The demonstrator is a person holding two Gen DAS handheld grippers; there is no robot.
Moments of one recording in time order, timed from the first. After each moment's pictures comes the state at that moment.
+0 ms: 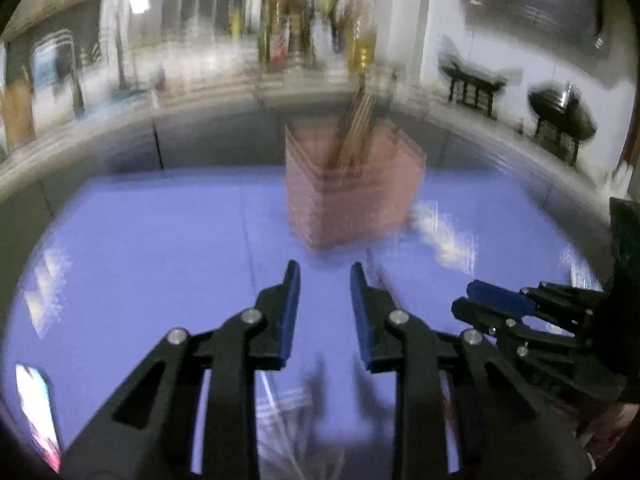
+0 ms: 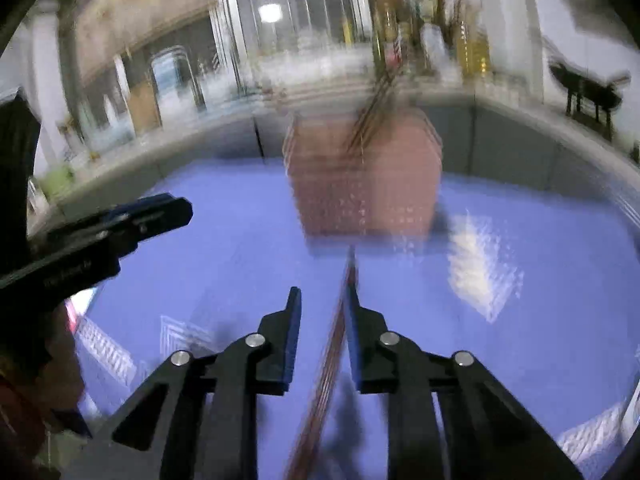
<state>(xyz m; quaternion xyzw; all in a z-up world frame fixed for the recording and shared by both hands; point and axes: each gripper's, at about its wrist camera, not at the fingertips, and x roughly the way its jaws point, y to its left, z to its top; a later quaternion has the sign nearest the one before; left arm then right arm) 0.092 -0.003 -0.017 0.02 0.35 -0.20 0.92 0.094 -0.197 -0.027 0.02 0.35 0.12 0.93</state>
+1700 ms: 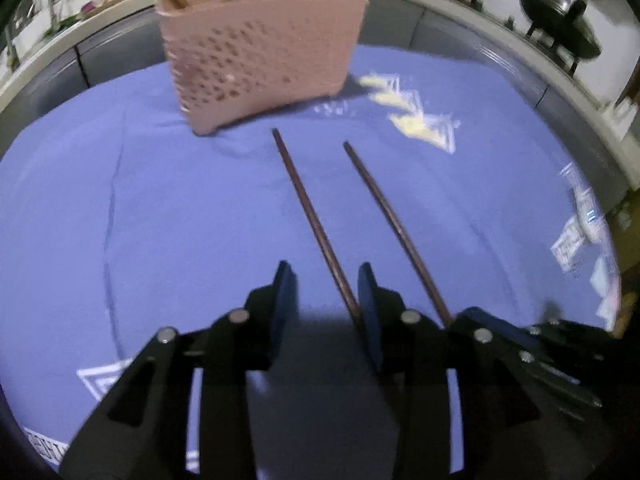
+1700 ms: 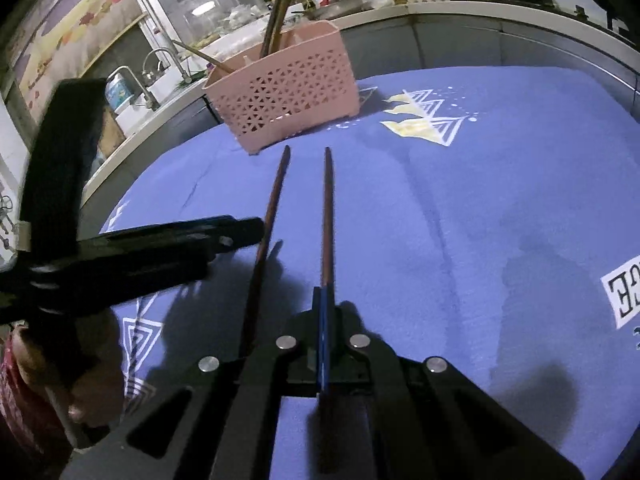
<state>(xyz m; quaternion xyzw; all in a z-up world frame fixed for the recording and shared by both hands) 0.114 -0.104 -0.090 0.08 0.48 -0.22 0.85 0.056 -0.250 -0.085 0.15 0.39 0.09 0.90</state>
